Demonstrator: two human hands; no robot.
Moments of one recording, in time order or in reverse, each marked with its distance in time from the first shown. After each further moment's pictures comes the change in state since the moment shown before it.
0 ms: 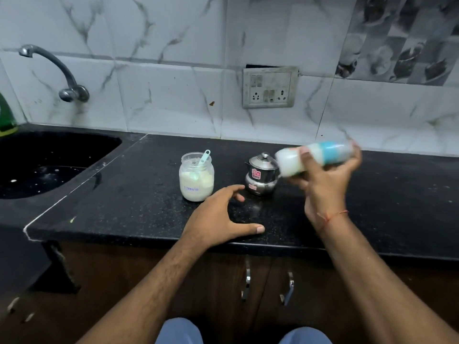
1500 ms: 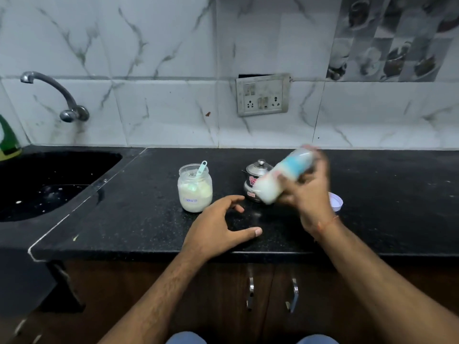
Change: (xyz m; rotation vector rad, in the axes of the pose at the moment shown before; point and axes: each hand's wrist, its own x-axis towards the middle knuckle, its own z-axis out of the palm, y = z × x) left_hand -0.002 -0.003 0.001 -0.060 0.051 0.046; right_hand 0.000 0.006 -0.001 -0.041 -0.071 0.083
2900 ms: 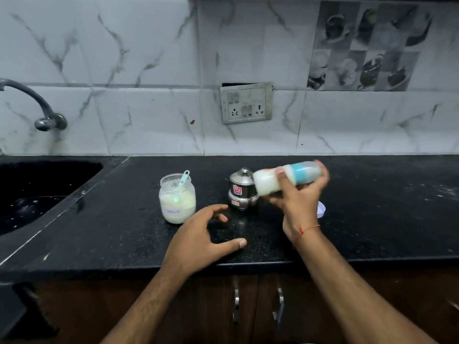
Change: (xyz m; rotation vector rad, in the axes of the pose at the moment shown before) left_hand -0.003 0.000 0.001 -0.039 0.022 0.029; right_hand 0.003 0.001 -0.002 0.094 0.129 0.020
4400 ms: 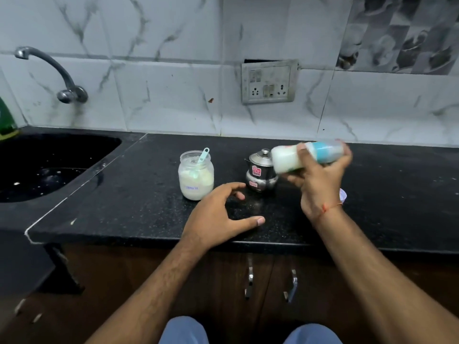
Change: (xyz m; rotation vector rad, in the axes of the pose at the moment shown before) left_hand 0.000 -0.001 0.002 -0.015 0.035 -0.002; right_hand 0.006 0.001 0.005 -0.051 -0.043 0.024
